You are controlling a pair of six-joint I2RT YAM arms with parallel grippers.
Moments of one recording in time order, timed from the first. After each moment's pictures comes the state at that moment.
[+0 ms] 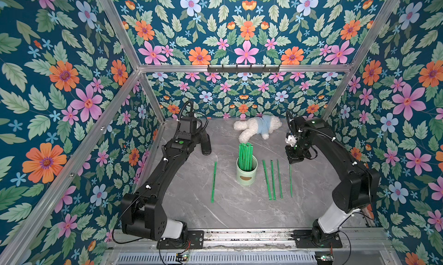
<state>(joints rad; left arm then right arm) -0.26 1.41 1.25 -0.42 -0.04 -0.36 0.23 1.74 1.65 -1.48 -0.15 0.15</state>
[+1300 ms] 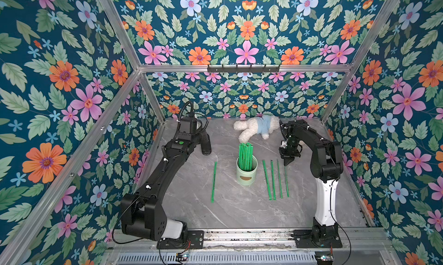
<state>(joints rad) -0.26 1.42 1.24 -0.42 -0.02 -0.36 0.15 2.22 1.84 -1.48 -0.17 0.14</state>
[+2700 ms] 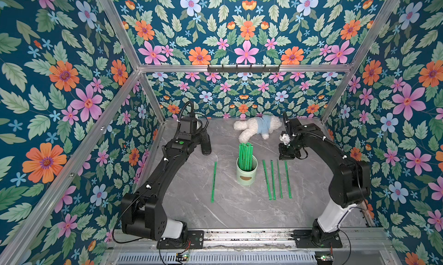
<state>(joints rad) -0.26 1.42 1.23 -0.42 0.02 -0.36 0.29 1.68 1.51 -1.13 -0.24 0.24</state>
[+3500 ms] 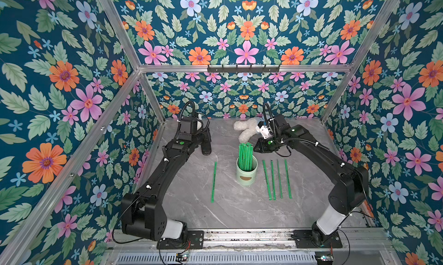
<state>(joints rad) -0.27 1.42 1.23 -0.39 0.14 -0.39 0.49 1.73 1.61 -0.89 -0.41 0.29</state>
